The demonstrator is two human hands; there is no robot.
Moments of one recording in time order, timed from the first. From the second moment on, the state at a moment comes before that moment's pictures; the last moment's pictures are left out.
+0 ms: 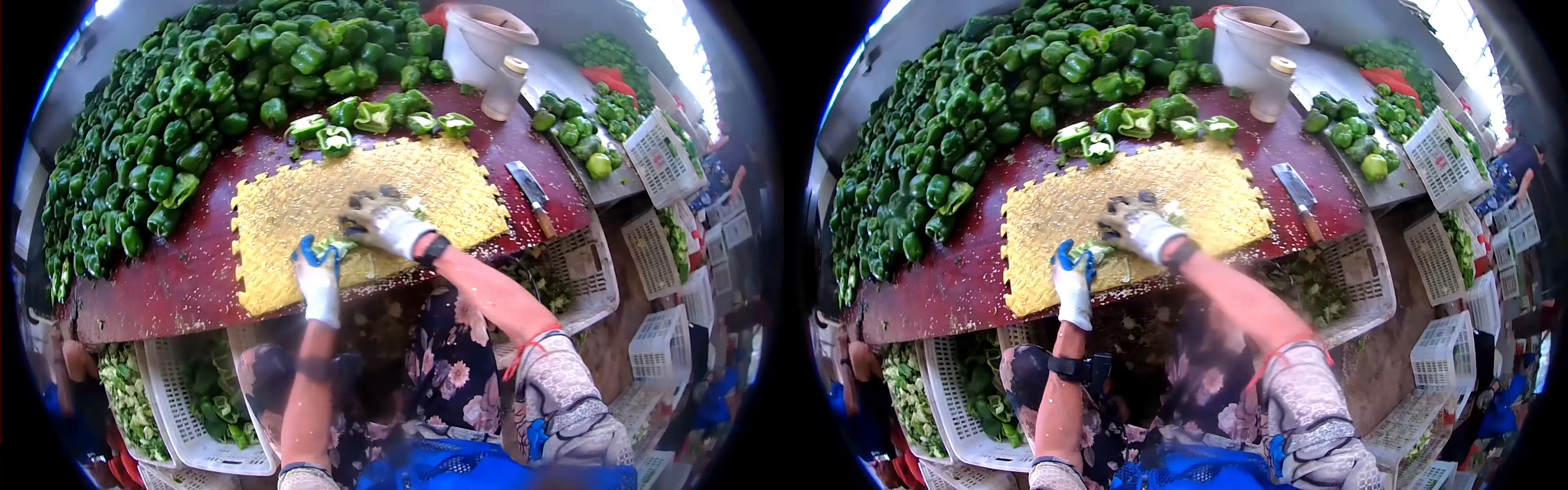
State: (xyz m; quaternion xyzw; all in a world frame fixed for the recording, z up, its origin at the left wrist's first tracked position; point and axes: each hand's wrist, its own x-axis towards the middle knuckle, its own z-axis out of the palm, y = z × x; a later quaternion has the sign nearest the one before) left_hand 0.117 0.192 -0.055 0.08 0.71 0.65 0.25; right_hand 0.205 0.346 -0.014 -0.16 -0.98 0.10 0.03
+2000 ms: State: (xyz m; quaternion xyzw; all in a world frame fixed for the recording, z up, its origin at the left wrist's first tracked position) left_hand 0.142 0.178 -0.061 0.14 0.49 0.74 0.45; right_hand 0.215 0.290 -0.008 -0.41 -0.86 0.29 0.11
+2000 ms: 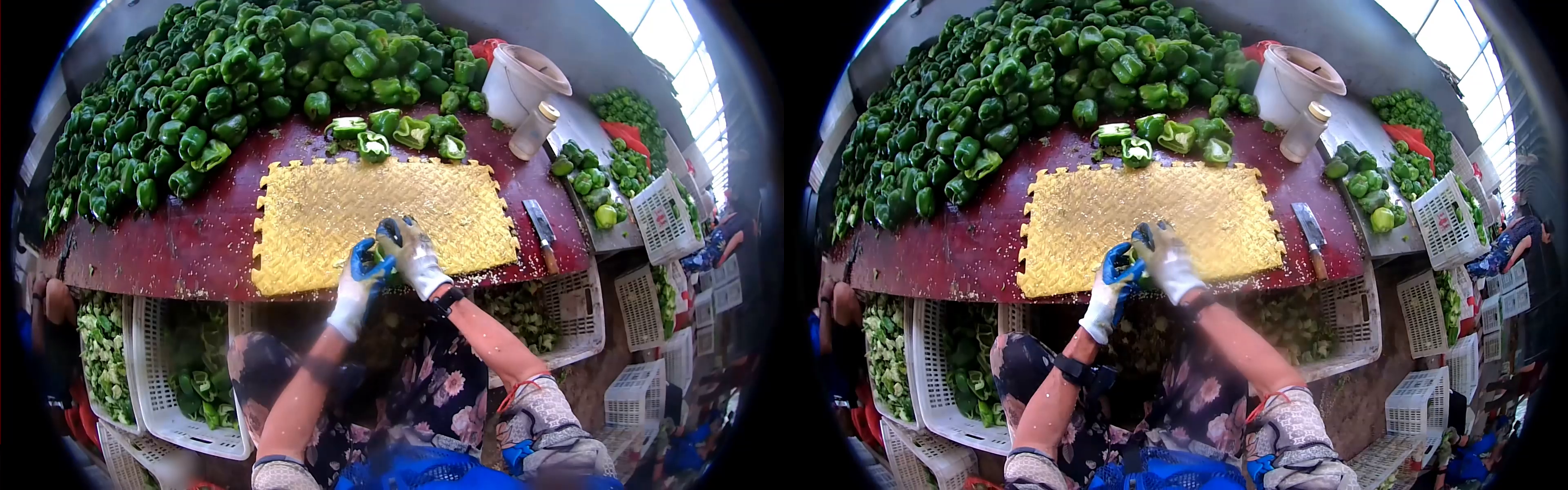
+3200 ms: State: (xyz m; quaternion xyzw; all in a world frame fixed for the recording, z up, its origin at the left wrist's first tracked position) left_hand 0.118 0.166 -0.053 0.08 0.35 0.81 0.46; right_hand 0.222 0.265 0.017 -0.19 -0.92 0.31 0.11
